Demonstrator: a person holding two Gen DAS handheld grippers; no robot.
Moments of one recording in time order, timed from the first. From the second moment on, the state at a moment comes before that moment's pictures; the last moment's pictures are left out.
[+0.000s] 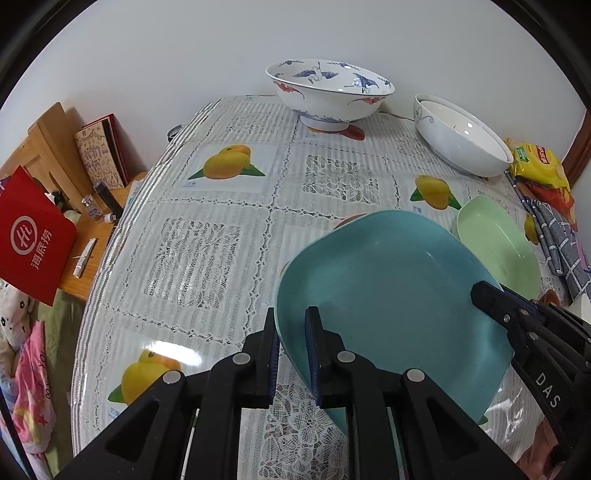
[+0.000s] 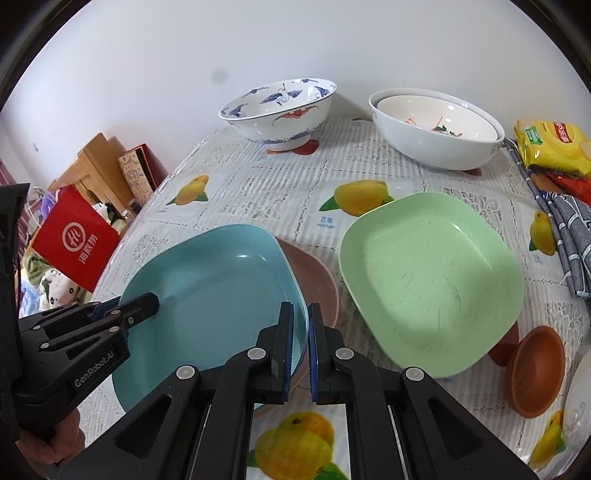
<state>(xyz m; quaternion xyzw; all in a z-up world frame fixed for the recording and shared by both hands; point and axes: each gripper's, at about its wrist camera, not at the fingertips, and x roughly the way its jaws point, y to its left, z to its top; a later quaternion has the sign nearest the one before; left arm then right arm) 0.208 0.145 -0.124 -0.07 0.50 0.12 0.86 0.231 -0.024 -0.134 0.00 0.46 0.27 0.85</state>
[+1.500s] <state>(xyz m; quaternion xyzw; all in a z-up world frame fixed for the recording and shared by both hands) 0.199 0.124 -0.116 -0.05 0.49 0.12 0.86 0.230 -0.037 -0.146 0.01 0.47 0.28 0.84</state>
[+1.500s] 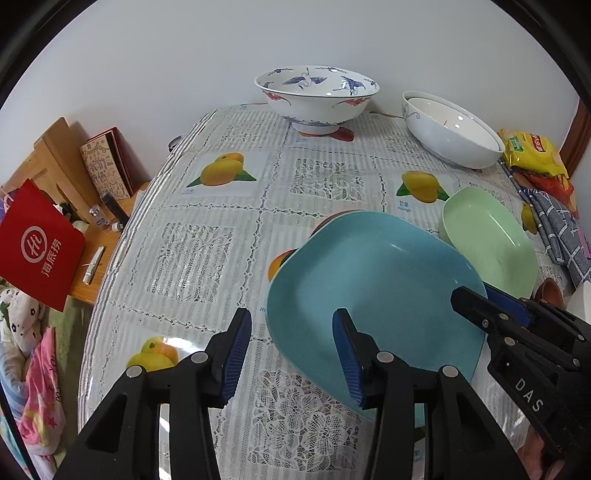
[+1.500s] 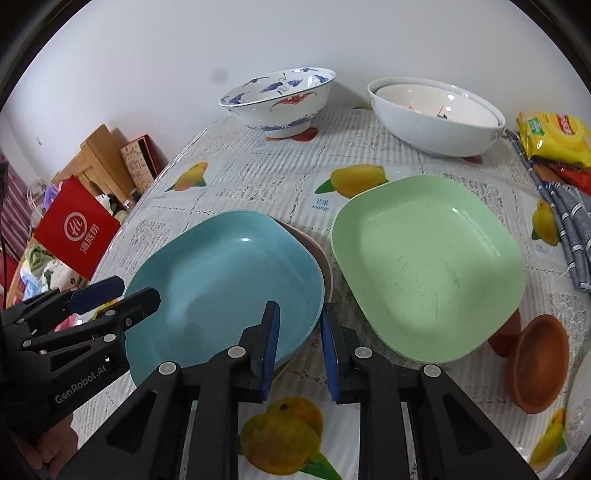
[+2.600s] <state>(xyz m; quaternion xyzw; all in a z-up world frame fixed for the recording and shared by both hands) 0.261 0.044 -0.077 -0.02 0.46 0.03 0.89 0.282 -0.170 -0.103 0.03 0.44 0.16 0.88</state>
